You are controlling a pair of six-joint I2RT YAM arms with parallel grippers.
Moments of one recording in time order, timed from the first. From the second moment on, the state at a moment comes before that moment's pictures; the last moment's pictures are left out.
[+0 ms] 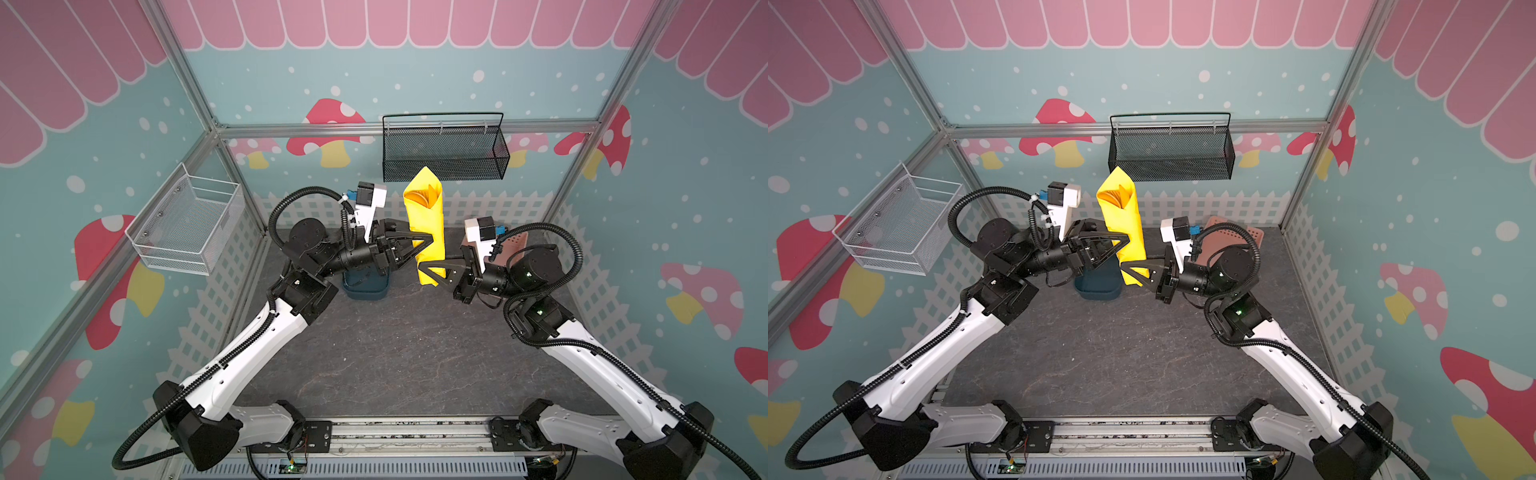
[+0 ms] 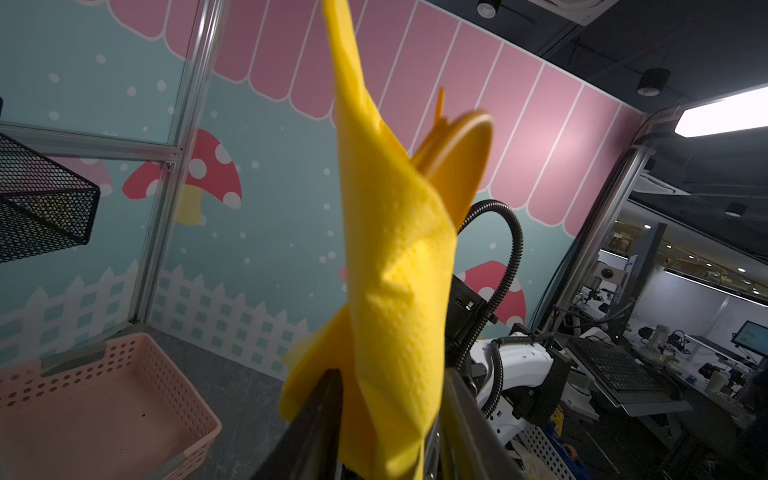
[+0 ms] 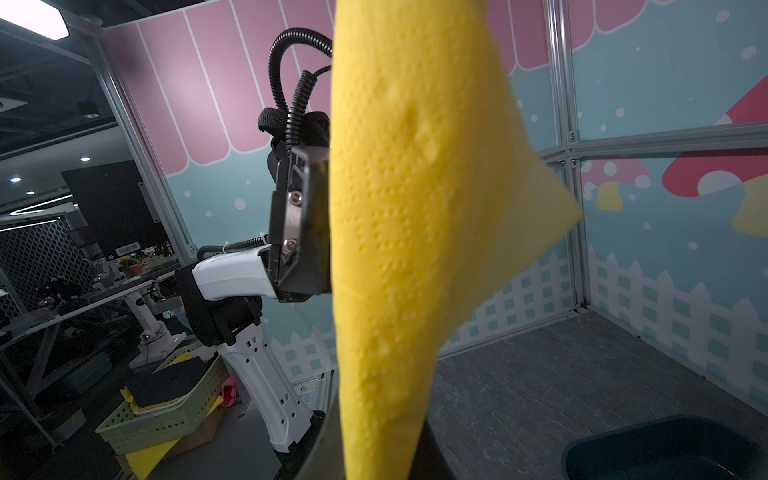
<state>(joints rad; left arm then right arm) -0.61 1.28 1.37 0.26 0.79 -0.64 0.60 1.11 1.07 0.37 -0.81 0.49</state>
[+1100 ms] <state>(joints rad) -0.67 1.41 1.35 0.76 1.00 -0.85 0.61 1.15 1.05 0.53 -0.94 0.57</state>
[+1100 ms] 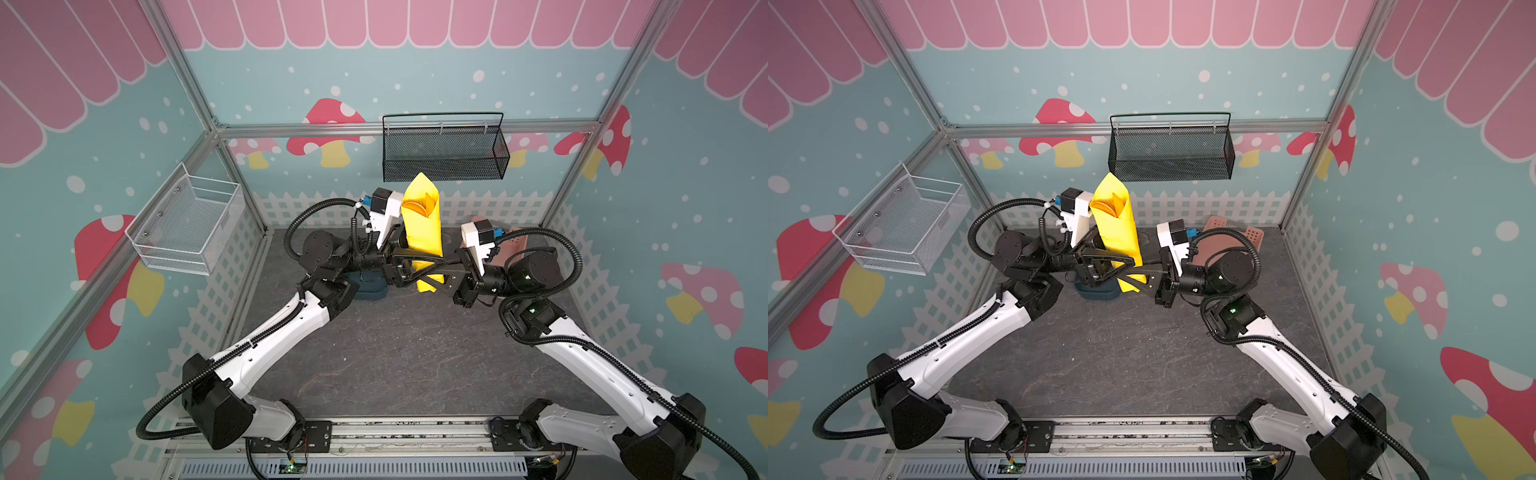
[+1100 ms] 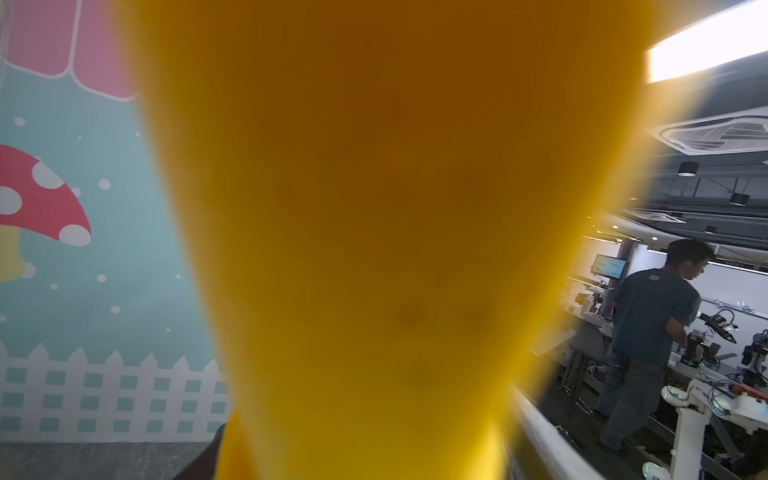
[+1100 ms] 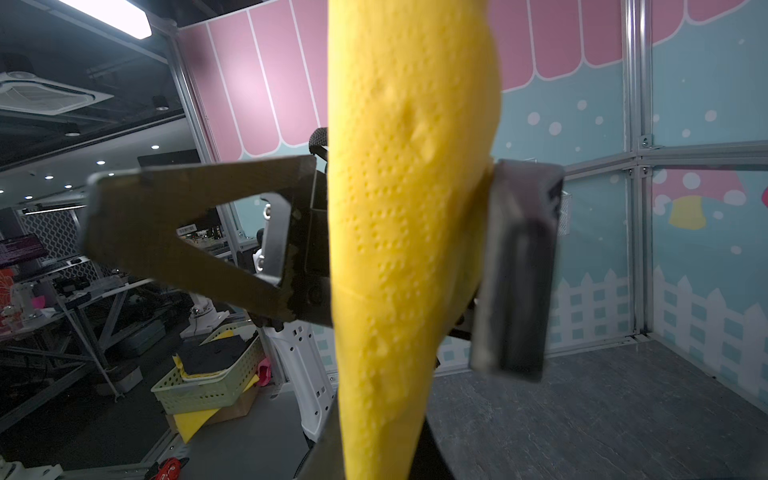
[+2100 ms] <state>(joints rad) -0.67 1.39 1.32 0.82 0.99 -0.88 0.62 1.09 1.02 0.50 -0.89 0.52</state>
